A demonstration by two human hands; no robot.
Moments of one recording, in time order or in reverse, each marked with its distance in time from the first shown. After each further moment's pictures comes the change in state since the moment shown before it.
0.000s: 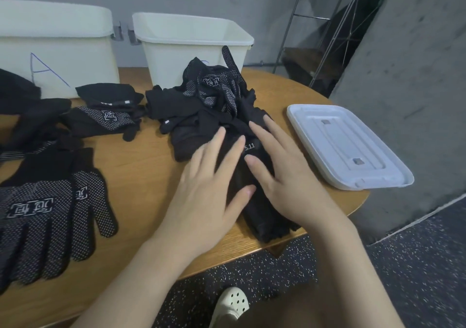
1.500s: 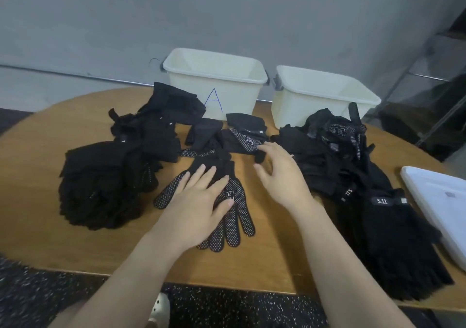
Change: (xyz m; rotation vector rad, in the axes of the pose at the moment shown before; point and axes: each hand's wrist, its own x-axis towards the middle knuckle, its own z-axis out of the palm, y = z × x) left_hand -0.099 -0.148 -0.116 0.302 -0.117 -0.447; right_hand 0.108 -0.124 0.144 0.018 -0.072 -0.230
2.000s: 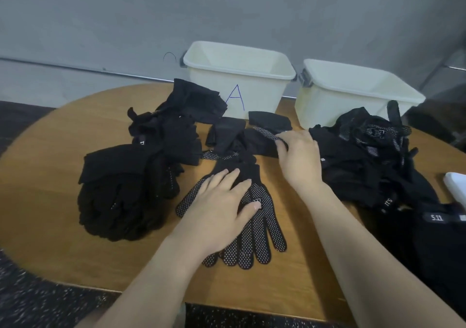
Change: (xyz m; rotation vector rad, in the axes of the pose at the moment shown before) left_hand 0.011 -0.015 -0.006 -0.075 -0.032 0.023; right_hand 0.066 0.000 0.039 -0.176 0.225 0.008
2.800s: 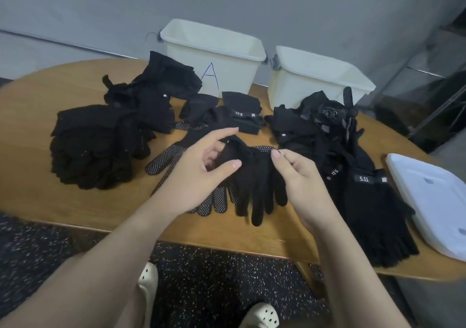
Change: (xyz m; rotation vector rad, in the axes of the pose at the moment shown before) left_hand -0.026 0.048 -0.006 -0.893 0.271 0.072; right_hand -0.124 -0.009 -0.125 0.853 -0.302 0.287
